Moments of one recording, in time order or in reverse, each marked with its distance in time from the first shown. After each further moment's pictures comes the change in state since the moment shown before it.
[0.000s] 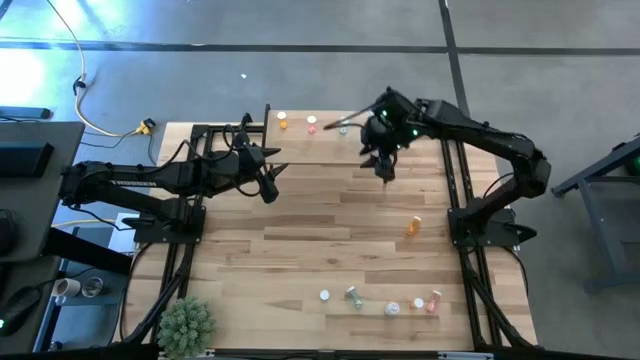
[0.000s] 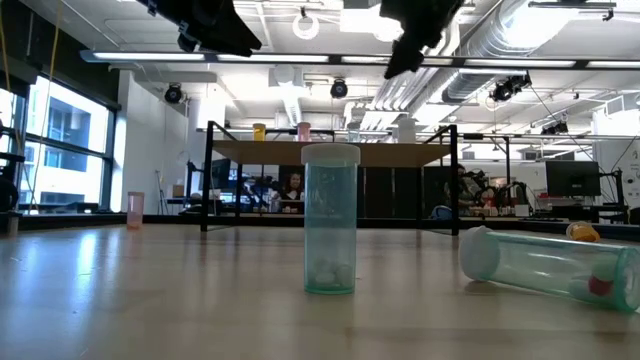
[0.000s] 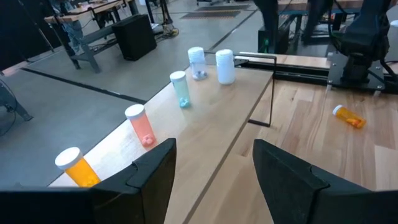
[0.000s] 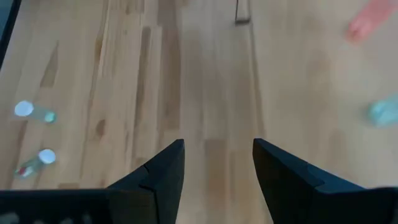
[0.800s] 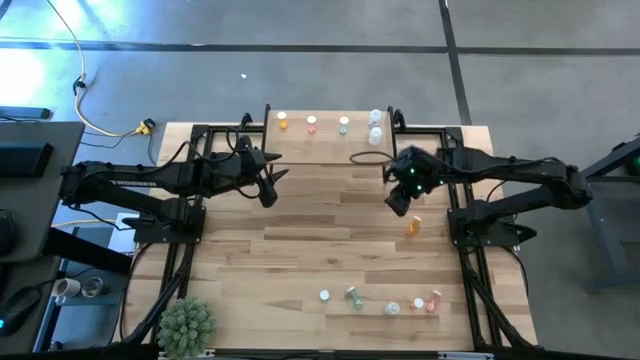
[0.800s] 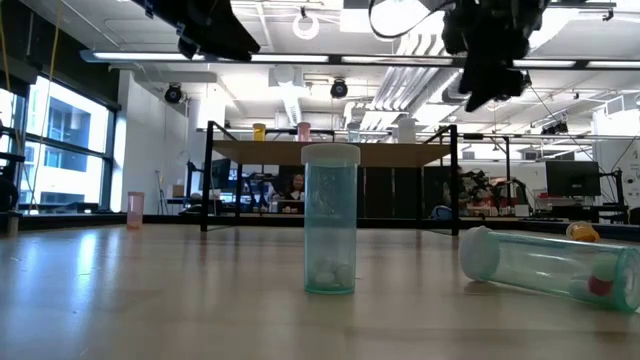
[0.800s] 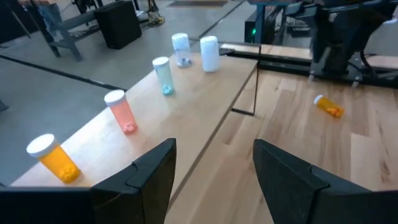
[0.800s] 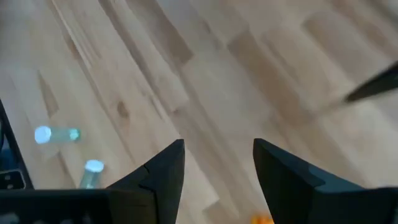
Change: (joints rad) left arm 0.000 0.000 0.000 -0.053 0.059 -0.053; right arm 0.275 -0.372 -0.524 0.113 0.239 0.826
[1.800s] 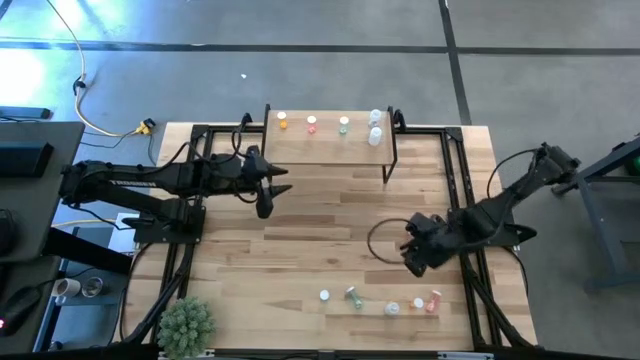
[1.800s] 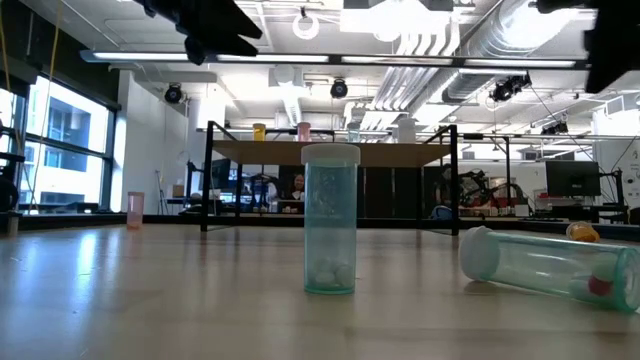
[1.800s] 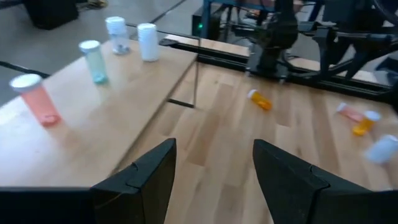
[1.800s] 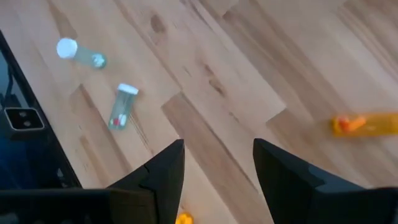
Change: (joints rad) left arm -0.022 0.000 0.000 -0.006 0.233 -0.112; right arm 0.786 0.007 -0.071 -0.047 0.376 0.731
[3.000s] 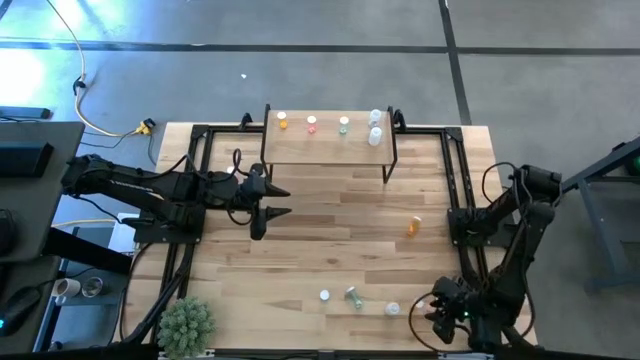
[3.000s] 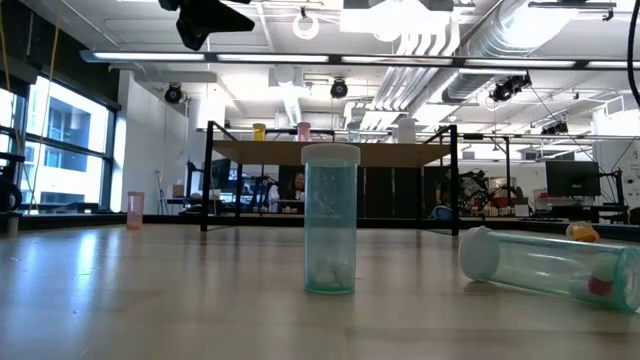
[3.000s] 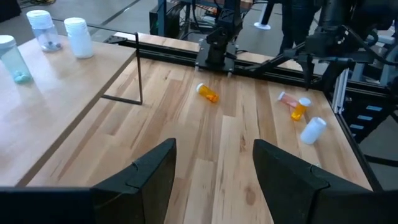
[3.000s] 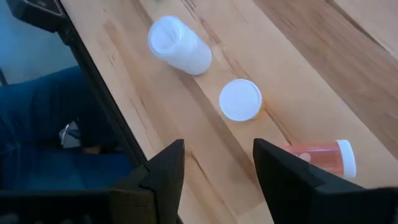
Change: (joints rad) left arm -0.181 0.000 0.000 0.008 -0.011 -0.056; right arm 0.630 0.369 0.001 0.222 0.196 0.624
